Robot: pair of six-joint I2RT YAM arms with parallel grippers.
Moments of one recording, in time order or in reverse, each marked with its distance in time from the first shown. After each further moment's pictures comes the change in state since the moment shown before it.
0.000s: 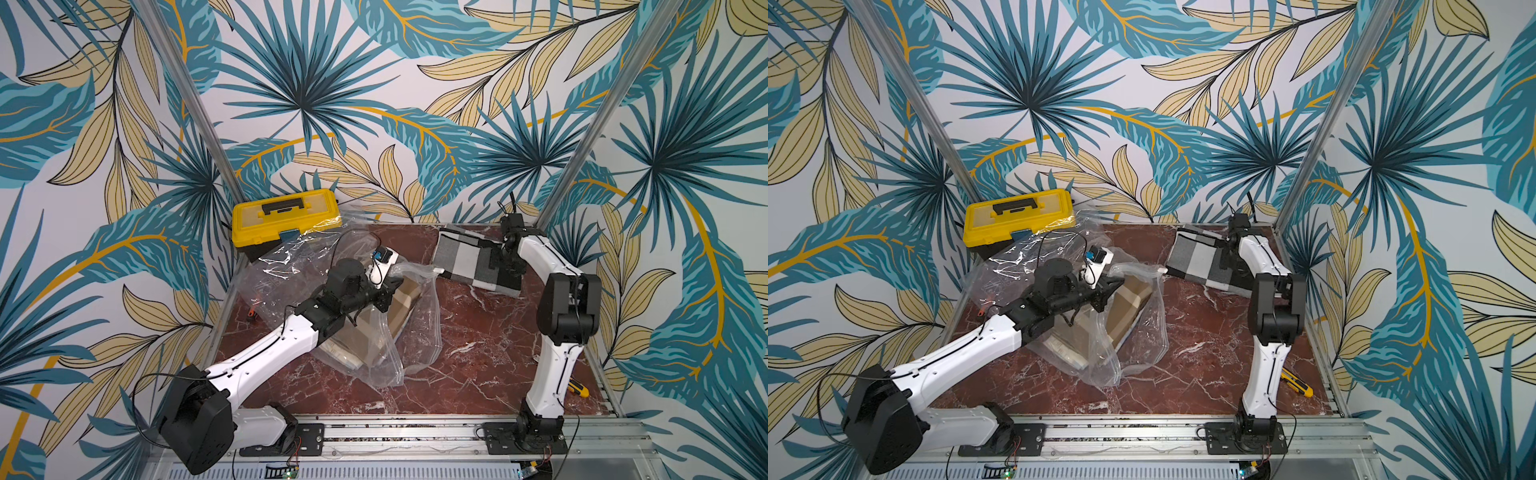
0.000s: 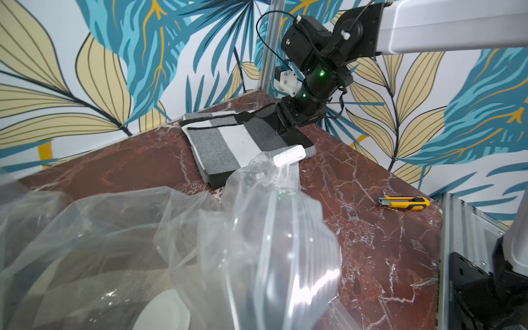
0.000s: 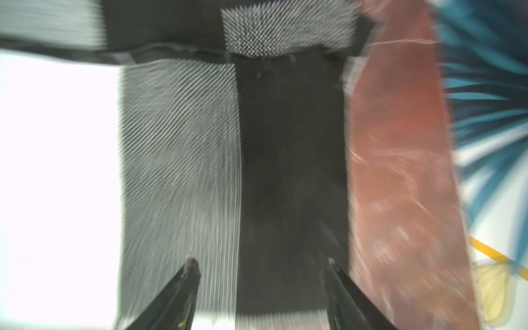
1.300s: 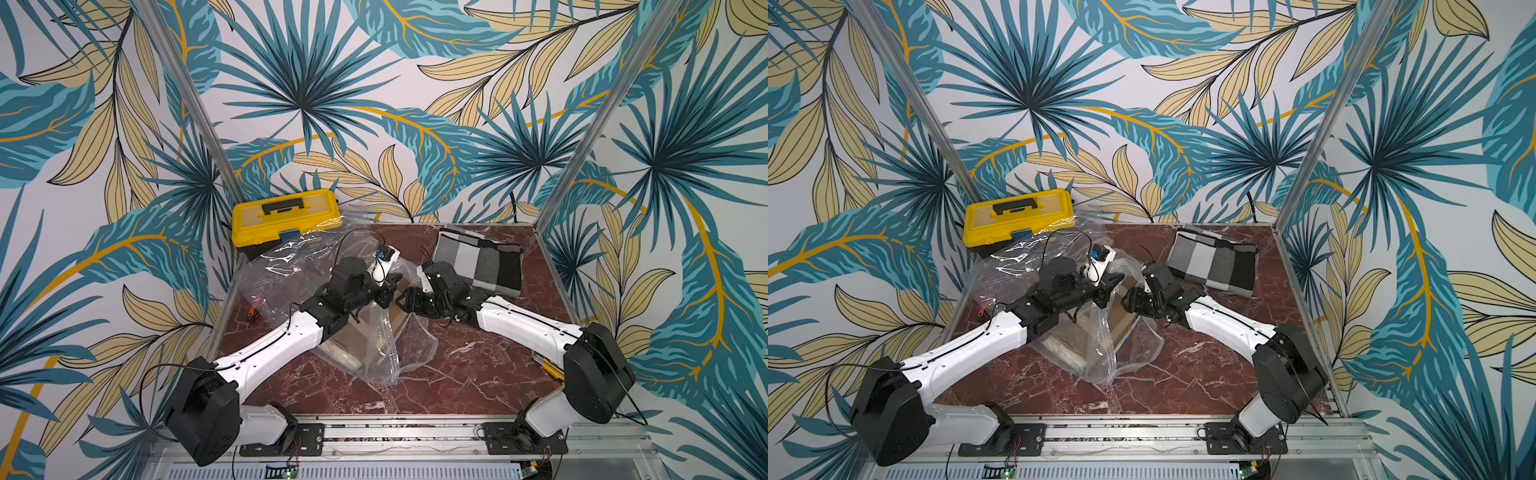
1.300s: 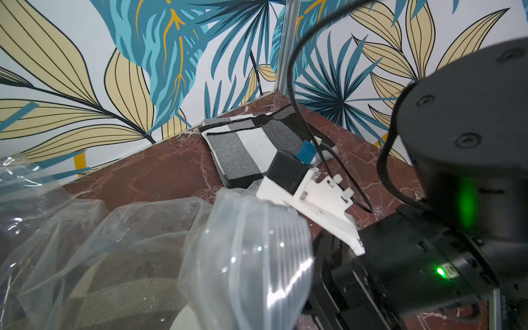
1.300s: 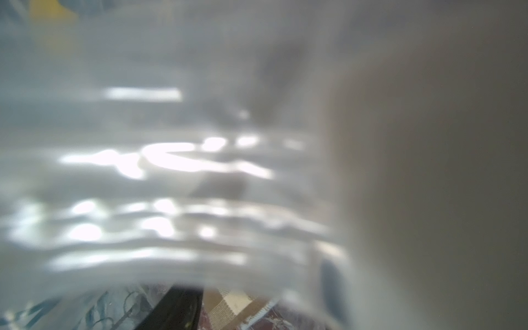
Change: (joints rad) left arm 0.000 0.045 0.002 0.045 -0.095 0.058; right arm 0.706 -0.451 -0.595 0.518 -0.416 0.551
